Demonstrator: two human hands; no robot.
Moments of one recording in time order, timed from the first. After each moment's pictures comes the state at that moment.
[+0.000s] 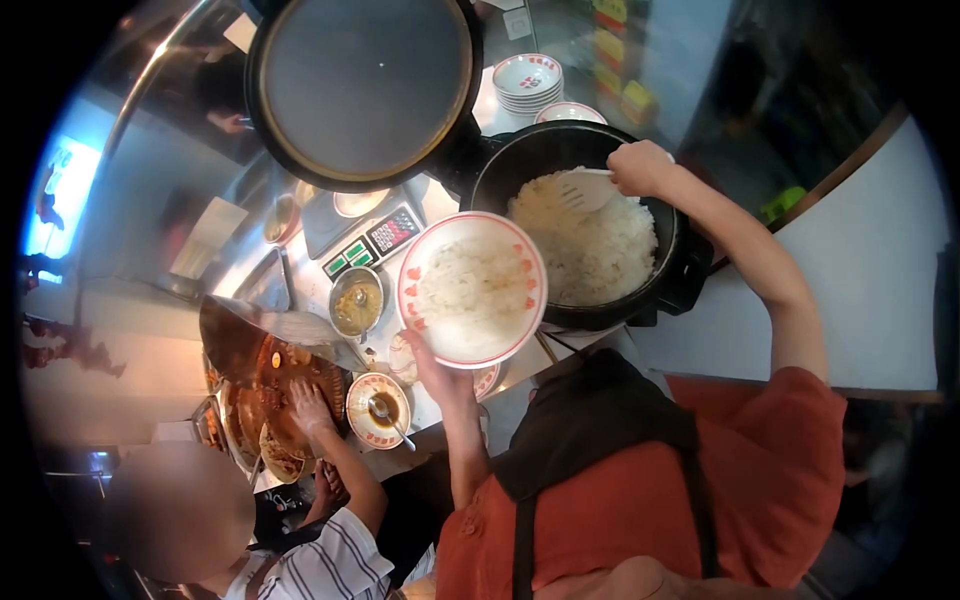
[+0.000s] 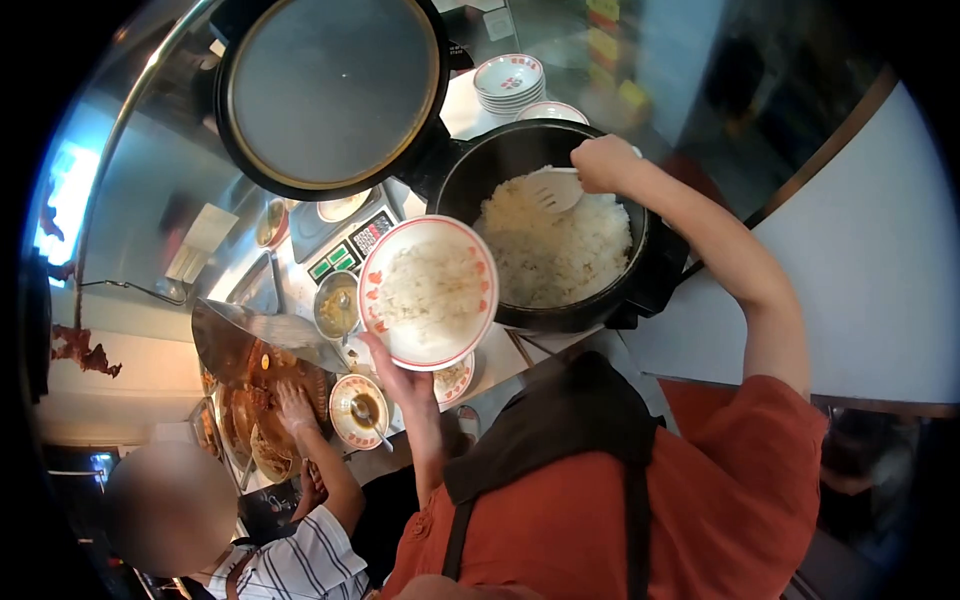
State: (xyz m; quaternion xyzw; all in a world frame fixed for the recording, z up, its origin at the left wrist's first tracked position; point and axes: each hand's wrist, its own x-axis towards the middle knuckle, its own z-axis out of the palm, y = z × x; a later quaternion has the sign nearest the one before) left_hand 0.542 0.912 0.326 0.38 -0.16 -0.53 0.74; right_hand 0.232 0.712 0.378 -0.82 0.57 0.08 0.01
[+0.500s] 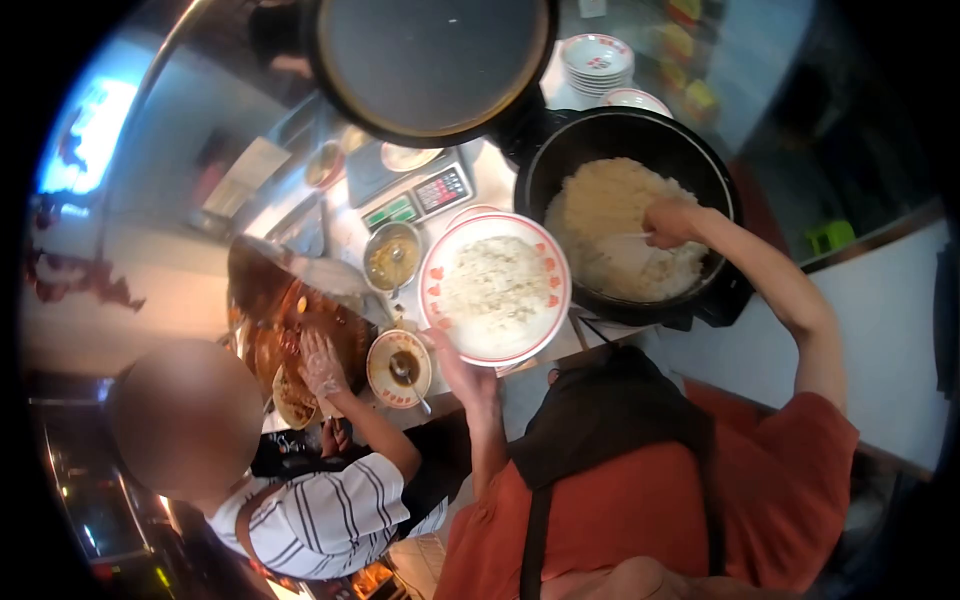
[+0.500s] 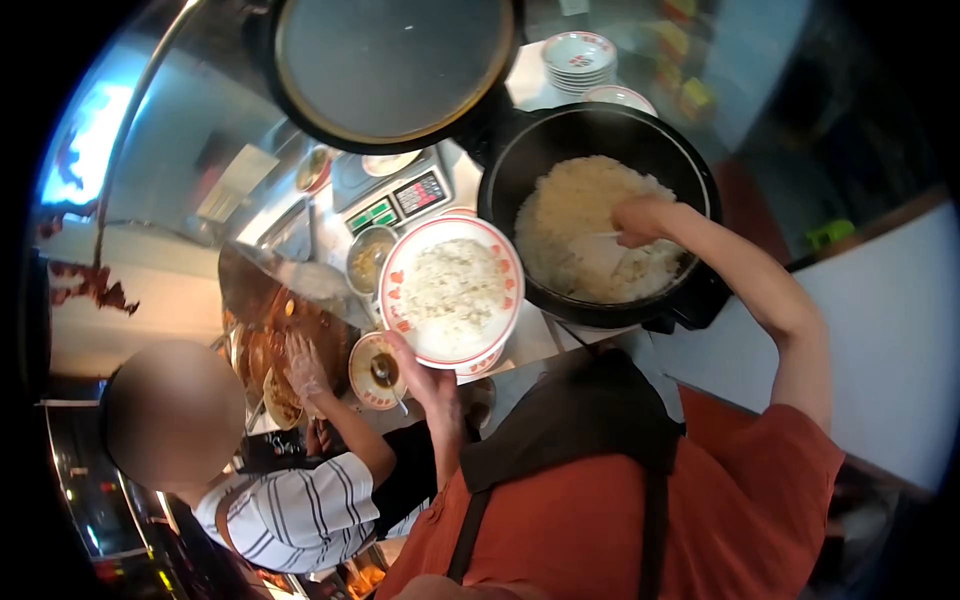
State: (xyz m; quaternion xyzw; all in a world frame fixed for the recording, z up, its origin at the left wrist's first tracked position) left_hand 0.549 0.940 0.320 0.43 -0.13 -0.45 0.77; right_hand 0.254 0.724 0.306 -0.90 0.39 0.16 0.14
